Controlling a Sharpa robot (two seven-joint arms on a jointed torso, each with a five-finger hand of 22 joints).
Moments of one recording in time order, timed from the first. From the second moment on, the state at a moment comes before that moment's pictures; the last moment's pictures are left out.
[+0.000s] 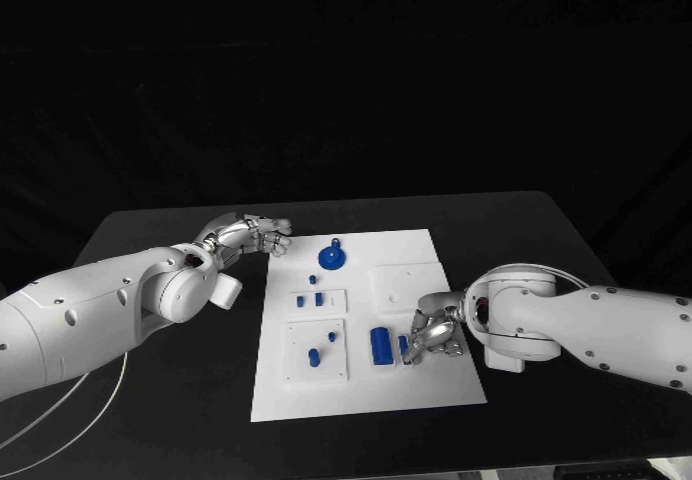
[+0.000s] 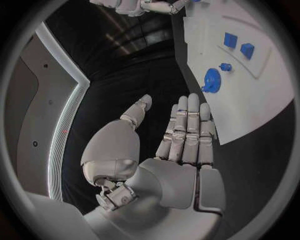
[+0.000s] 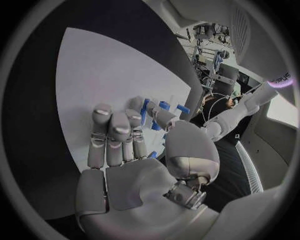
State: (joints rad) left arm 1.23 -0.73 -0.11 1.21 -0.21 -0.11 0.24; left_hand 0.87 -0.06 0.41 -0.26 0.17 0.86 0.17 0.29 0.49 1.23 0.11 0.07 0.14 1.00 0.08 0.46 0.56 0.05 0.70 -0.02 0.53 1.29; right arm 1.22 -0.92 -0.16 1.71 -1.08 0.15 -0.51; right_hand 0.81 -0.07 0.68 -0.17 0.05 1.09 0.07 0.22 0.66 1.26 -0.03 0.97 1.22 1.32 -0.14 1.18 1.05 0.25 1.19 -0.05 0.96 1.28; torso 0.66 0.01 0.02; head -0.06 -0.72
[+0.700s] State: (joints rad) left arm 1.23 -0.74 -0.11 1.23 -0.21 -0.11 0.24; left_hand 0.87 -0.06 0.41 -0.26 0.17 0.86 0.17 0.29 0.49 1.23 0.11 0.07 0.14 1.00 0.08 0.46 0.56 0.05 0.70 -0.02 0.53 1.29; right arm 1.25 -0.96 -0.15 1.65 -1.03 0.03 -0.44; right_hand 0.65 -0.13 0.43 -0.25 0.07 0.98 0.08 0.16 0.64 1.20 0.00 0.93 1.20 1.29 -0.11 1.13 1.03 0.25 1.14 -0.04 0.91 1.26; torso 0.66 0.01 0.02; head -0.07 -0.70
